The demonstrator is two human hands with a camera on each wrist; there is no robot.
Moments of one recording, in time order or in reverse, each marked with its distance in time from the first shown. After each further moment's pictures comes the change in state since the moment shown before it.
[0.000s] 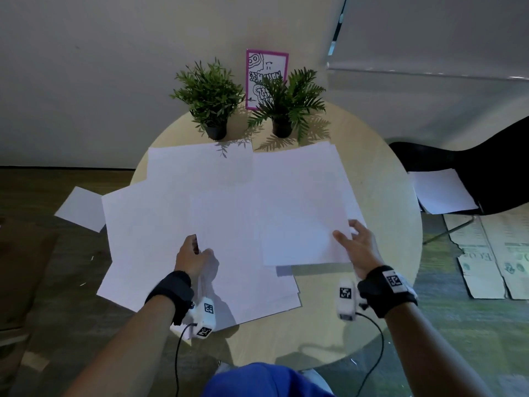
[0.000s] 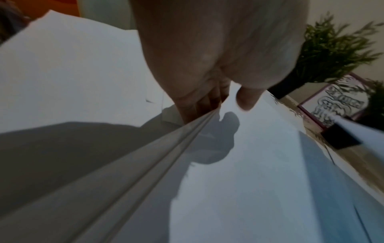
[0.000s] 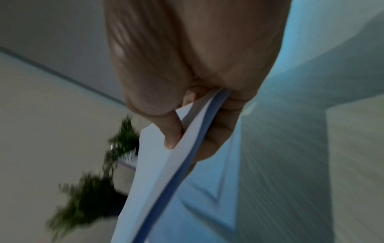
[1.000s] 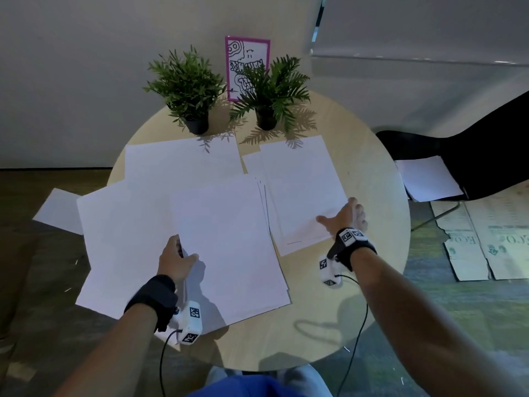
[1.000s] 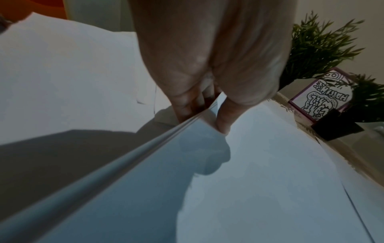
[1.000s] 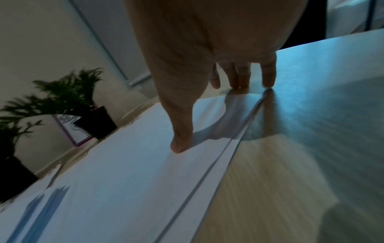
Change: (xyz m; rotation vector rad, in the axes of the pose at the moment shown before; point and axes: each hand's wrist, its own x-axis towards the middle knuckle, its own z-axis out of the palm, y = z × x) left_hand 0.009 -0.010 0.000 0.129 -0.005 0.042; right_hand 0.068 -0.019 0.013 -0.833 0.375 0.147
